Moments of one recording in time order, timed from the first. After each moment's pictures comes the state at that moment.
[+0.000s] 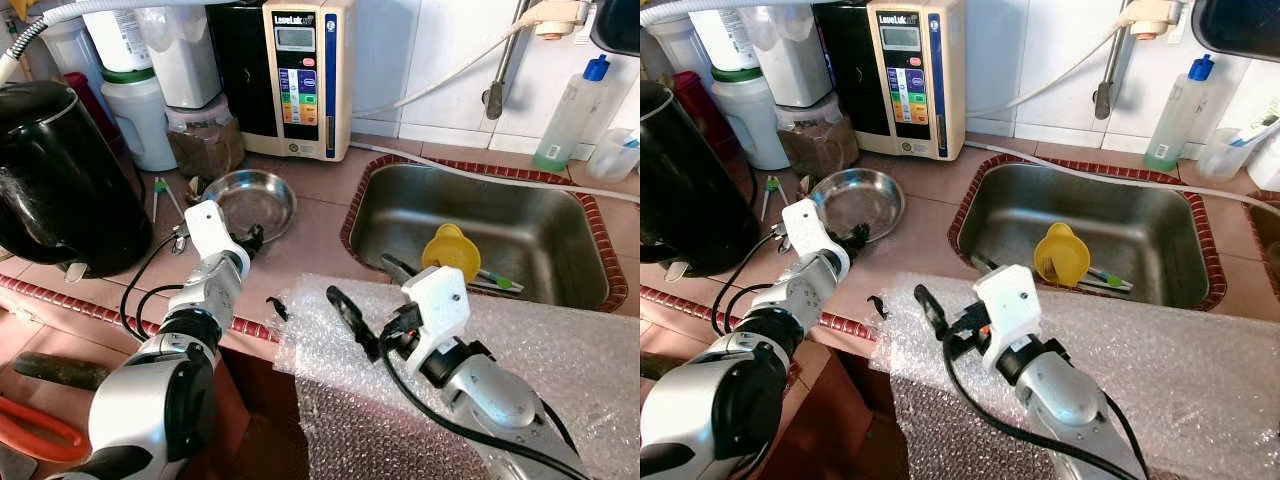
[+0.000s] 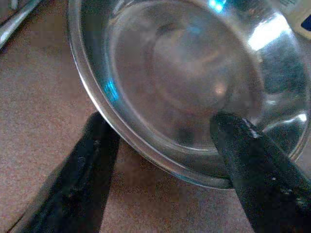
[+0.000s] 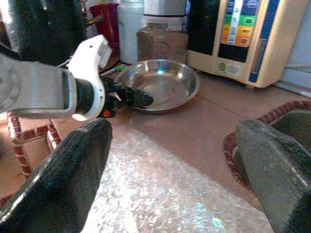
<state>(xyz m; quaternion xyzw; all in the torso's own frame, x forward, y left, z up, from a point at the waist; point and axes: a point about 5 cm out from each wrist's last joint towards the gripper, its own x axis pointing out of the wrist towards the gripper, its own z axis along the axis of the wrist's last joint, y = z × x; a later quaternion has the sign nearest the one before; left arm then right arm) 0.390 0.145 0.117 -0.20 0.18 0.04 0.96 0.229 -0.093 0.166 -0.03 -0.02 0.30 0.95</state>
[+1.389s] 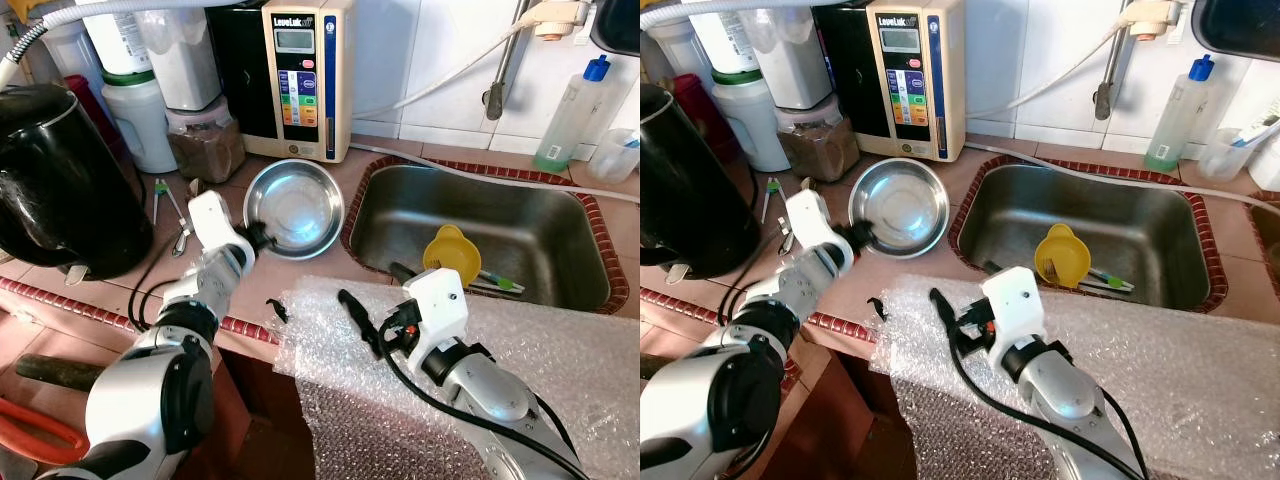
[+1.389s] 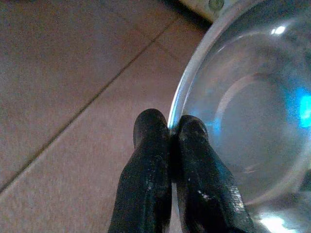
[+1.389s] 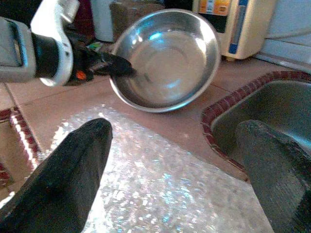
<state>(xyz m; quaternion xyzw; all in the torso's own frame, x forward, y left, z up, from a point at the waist) 0.395 0.142 0.131 -0.25 0.16 -0.02 0.95 0.239 -0.104 0.150 -0.03 0.02 0.25 0.97</state>
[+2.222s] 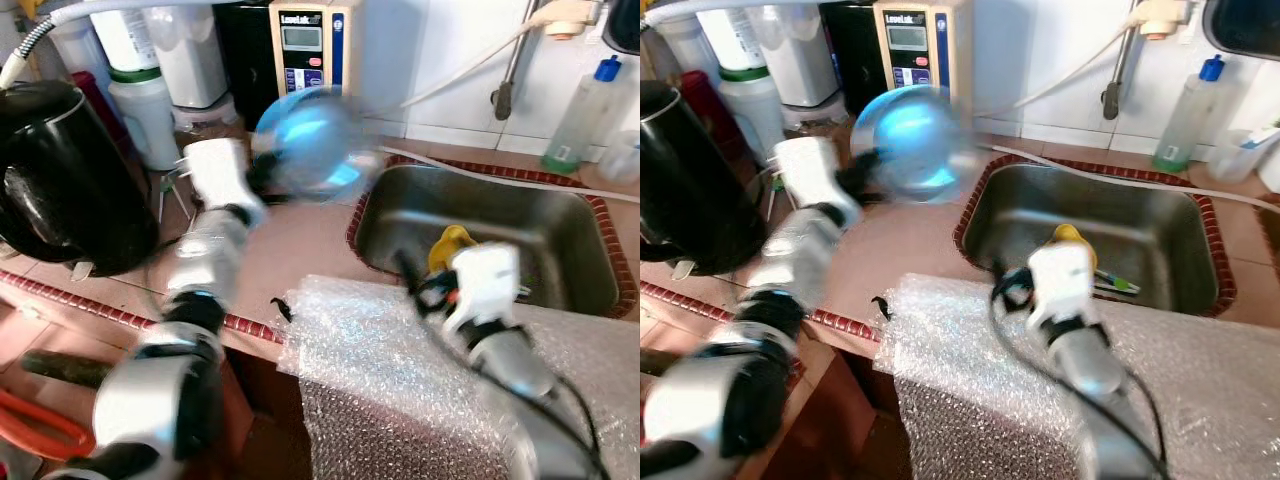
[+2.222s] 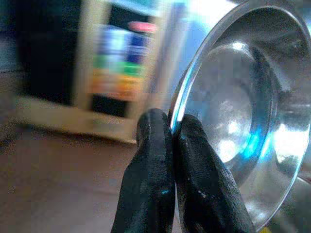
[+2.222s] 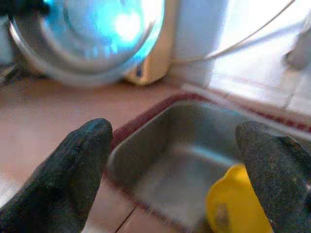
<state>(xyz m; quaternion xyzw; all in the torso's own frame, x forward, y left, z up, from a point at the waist) 0.395 0.098 0.195 -0.15 -0.08 -0.26 0.95 0.269 -0.152 0.168 -0.07 -0.06 0.08 0.99</state>
